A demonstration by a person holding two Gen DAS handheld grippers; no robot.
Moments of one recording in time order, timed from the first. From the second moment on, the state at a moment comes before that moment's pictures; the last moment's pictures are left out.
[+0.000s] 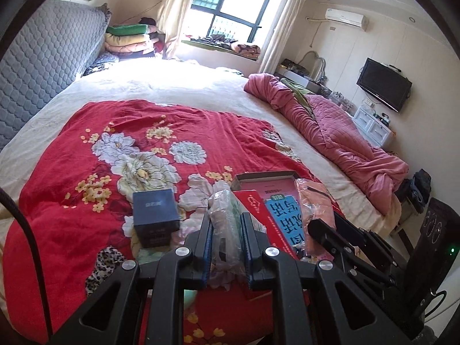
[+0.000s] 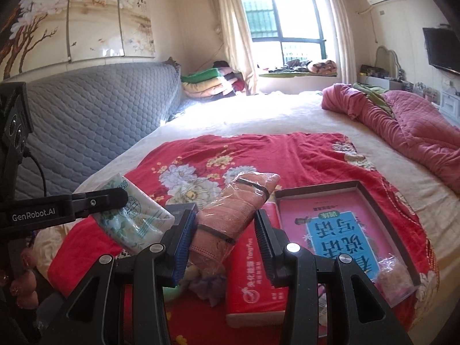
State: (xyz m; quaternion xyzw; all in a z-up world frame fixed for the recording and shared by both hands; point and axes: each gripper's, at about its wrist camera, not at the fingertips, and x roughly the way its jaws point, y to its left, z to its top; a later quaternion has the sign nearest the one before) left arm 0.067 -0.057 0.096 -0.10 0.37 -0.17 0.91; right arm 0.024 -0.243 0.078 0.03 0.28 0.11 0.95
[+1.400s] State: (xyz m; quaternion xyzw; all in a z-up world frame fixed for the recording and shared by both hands) left arm 0.146 -0.286 0.012 0.14 0.49 -0.22 0.83; right arm 0.023 -0.399 0.022 0.11 0.34 -0.02 0.93
